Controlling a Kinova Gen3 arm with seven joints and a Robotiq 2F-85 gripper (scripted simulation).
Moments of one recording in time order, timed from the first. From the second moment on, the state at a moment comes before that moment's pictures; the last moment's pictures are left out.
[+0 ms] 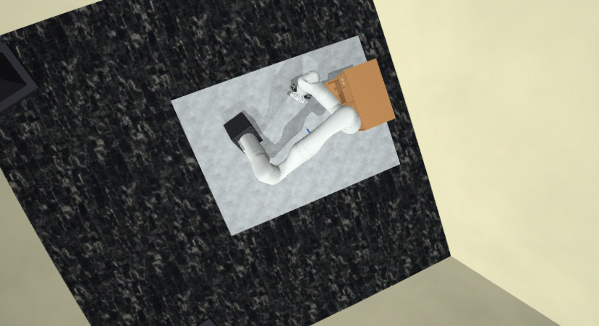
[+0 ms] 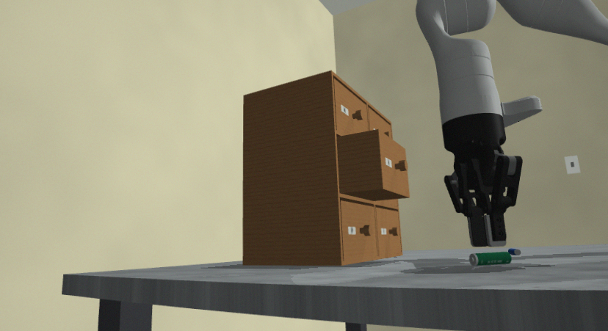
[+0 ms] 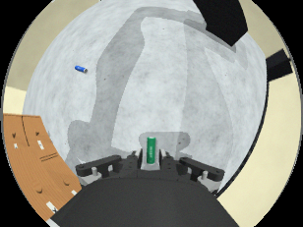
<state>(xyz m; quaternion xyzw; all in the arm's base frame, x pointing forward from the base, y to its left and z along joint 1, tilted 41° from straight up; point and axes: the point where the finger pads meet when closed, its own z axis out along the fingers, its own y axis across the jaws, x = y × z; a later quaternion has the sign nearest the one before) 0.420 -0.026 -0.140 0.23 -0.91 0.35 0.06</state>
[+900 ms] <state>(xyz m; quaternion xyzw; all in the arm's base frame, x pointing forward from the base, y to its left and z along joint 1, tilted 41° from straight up) 0.421 -0.040 -0.156 0.23 -0.91 0.35 0.06</state>
